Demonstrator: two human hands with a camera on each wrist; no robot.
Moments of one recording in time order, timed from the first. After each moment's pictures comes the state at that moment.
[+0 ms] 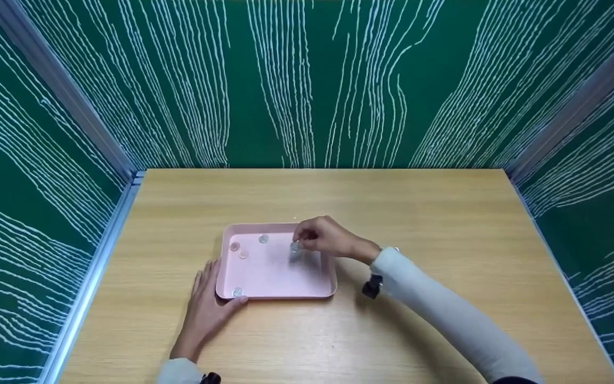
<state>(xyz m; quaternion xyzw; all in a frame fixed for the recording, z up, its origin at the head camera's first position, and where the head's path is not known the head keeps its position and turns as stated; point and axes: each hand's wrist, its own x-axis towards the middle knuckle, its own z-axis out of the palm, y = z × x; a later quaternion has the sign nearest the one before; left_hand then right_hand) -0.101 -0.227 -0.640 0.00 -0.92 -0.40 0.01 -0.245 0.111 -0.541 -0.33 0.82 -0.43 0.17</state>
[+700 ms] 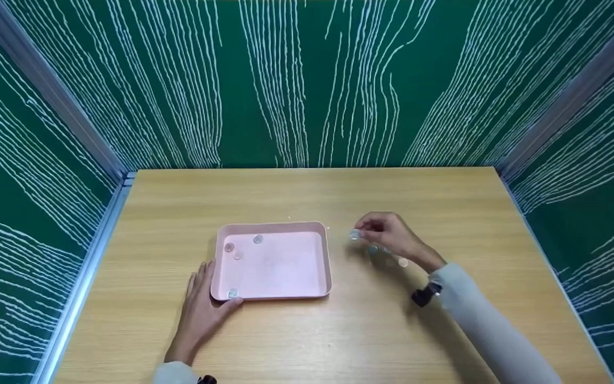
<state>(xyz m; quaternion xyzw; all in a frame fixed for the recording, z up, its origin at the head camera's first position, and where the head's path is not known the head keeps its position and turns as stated) -0.100 -0.227 -0.639 -0.01 -0.92 -0.40 0.01 -0.227 0.253 -0.551 -0.18 0.83 -0.52 0.09</state>
